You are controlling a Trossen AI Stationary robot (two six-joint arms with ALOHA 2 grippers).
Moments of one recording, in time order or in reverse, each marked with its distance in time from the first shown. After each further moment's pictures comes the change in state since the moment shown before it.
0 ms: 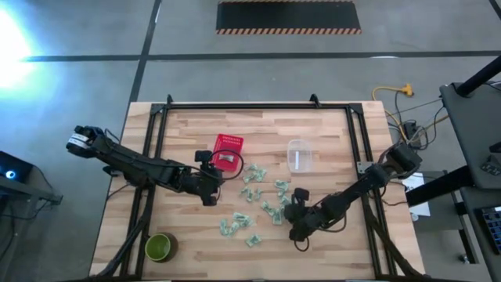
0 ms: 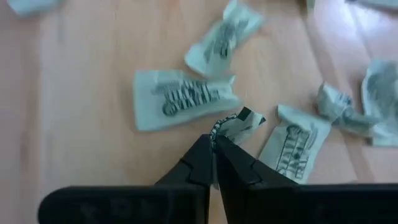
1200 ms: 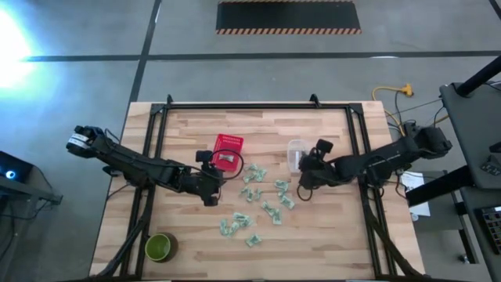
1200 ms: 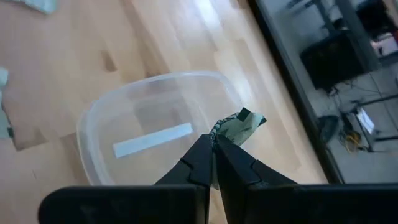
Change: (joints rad) left arm 0.000 0.000 -0.001 0.036 -0.001 0.008; right arm -0.380 -0.404 -0.160 -0.361 0.351 -0.304
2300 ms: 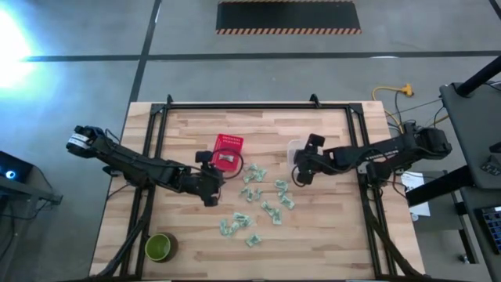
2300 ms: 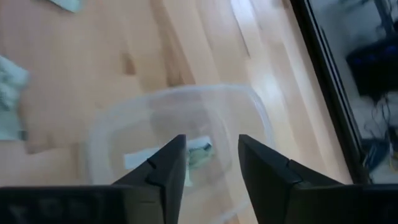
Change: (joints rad) left arm 0.000 0.000 -0.015 0.010 0.009 -0.043; right arm -0.150 -0.008 0.013 0.112 -0.221 -0.238
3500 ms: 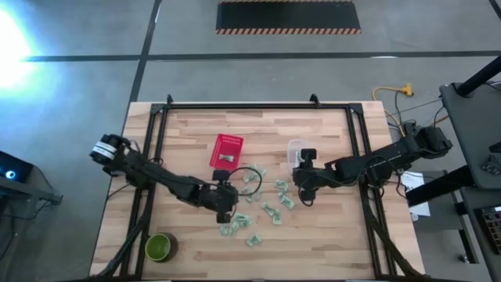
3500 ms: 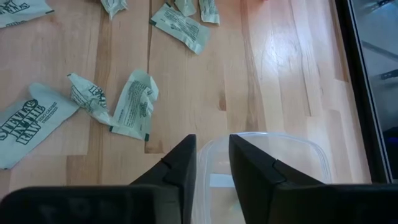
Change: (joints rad) left arm -0.040 0.328 0.006 0.289 0.122 -0.050; right arm 0.186 0.000 0.000 0.068 -0.079 -0.101
